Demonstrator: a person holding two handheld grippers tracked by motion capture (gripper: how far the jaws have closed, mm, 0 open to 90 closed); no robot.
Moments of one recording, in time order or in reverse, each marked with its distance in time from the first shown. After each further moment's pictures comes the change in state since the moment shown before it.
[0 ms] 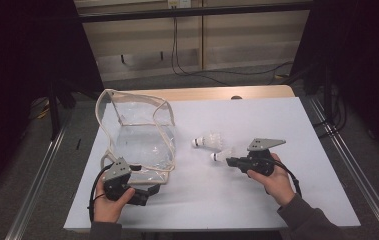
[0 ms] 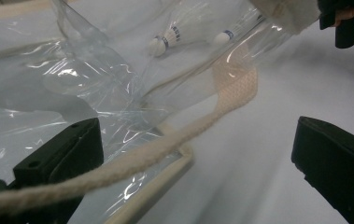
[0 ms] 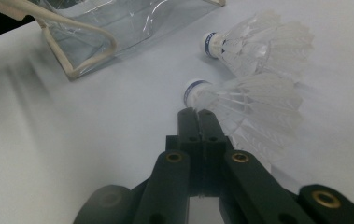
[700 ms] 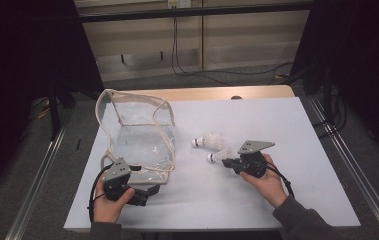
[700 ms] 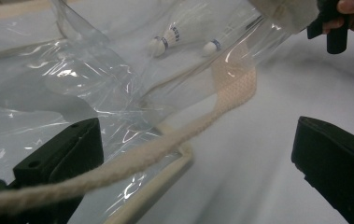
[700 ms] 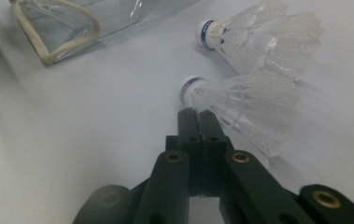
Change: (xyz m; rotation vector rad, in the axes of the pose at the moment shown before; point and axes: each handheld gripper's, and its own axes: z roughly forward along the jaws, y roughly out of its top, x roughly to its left) left arm 0.000 -0.001 0.000 -0.002 -0.004 0.003; right arm 0.010 0.001 0.017 0.047 -0.073 -0.055
